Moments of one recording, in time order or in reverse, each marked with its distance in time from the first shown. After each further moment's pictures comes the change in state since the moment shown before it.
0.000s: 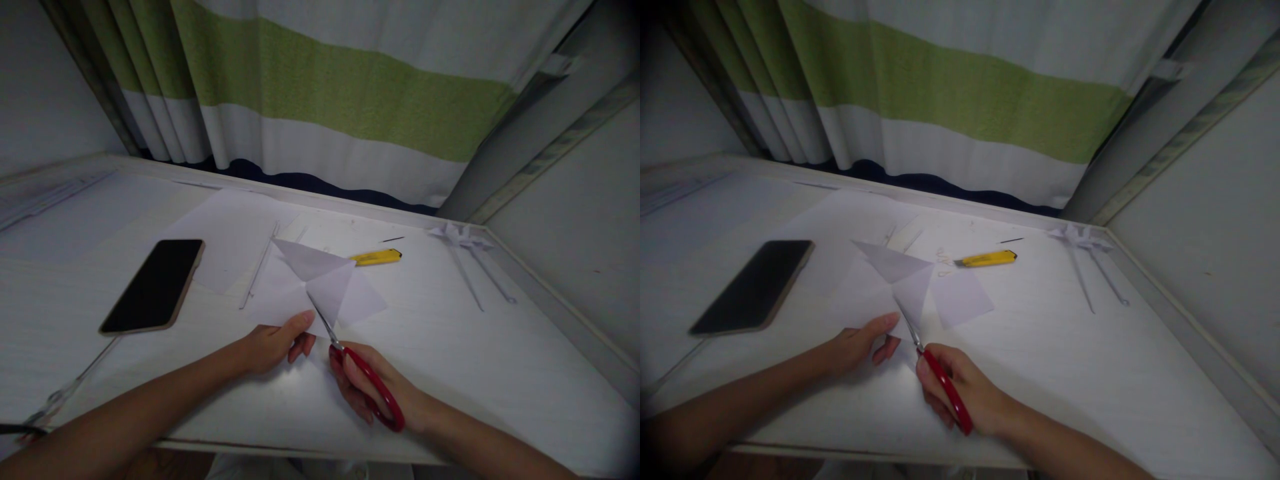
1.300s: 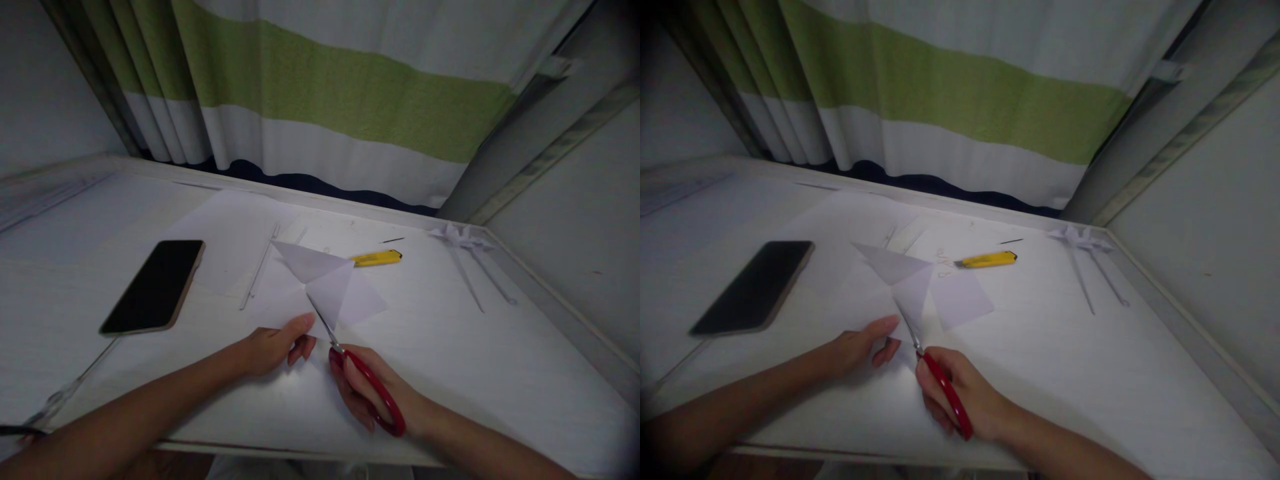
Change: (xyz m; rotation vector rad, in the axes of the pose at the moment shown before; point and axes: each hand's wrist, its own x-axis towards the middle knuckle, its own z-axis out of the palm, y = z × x) left_hand 0.003 -0.007 0.001 -0.001 -0.045 0.029; right_hand 0.001 -0.001 0.004 -0.003 0.017 0.000
